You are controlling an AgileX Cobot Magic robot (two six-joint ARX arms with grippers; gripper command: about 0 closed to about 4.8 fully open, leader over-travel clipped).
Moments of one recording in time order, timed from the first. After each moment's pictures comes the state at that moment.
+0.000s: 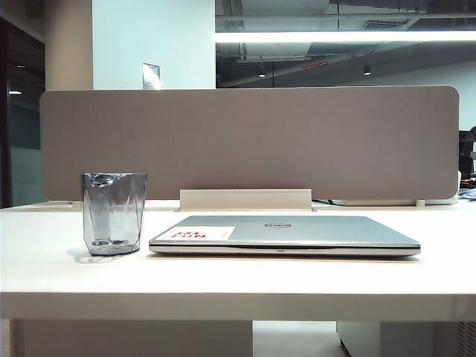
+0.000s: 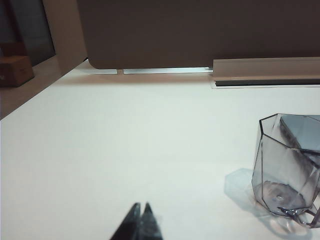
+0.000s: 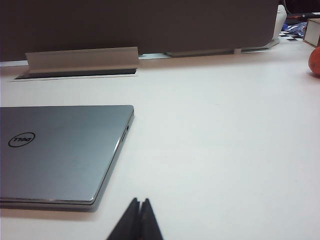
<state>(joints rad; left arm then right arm) 0.00 0.00 0.00 0.00 -0.05 0.05 -0.03 0.00 0.01 -0.07 -0.03 0.06</state>
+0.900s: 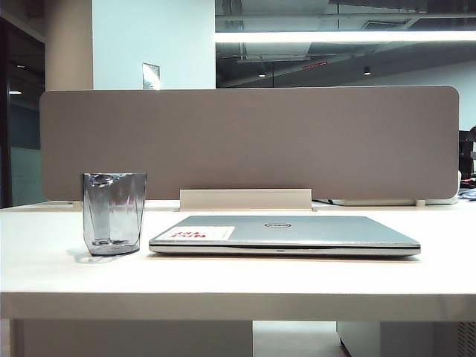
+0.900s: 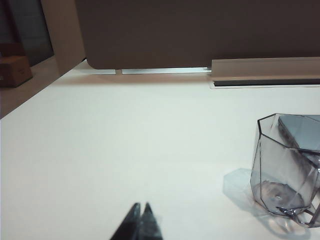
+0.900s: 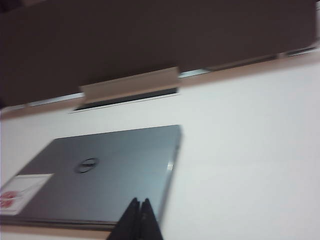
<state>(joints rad) 0.00 0.00 0.00 0.00 -0.04 0.05 -0.03 0.00 0.01 0.02 -0.18 0.25</state>
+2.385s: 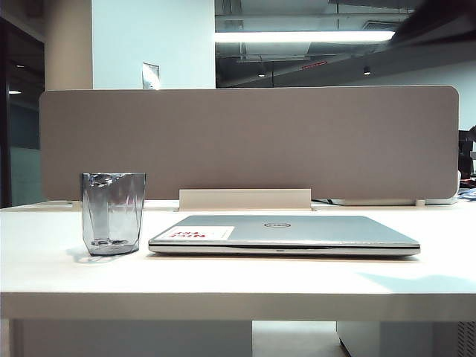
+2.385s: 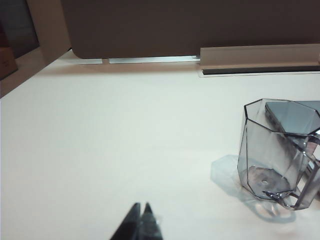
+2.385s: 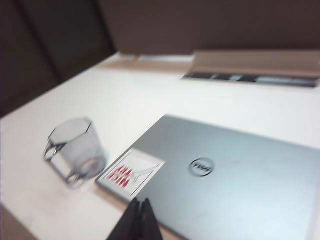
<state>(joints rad) 0.00 0.00 0.00 -0.04 0.00 0.05 0.31 0.74 0.45 0.16 -0.28 0.16</state>
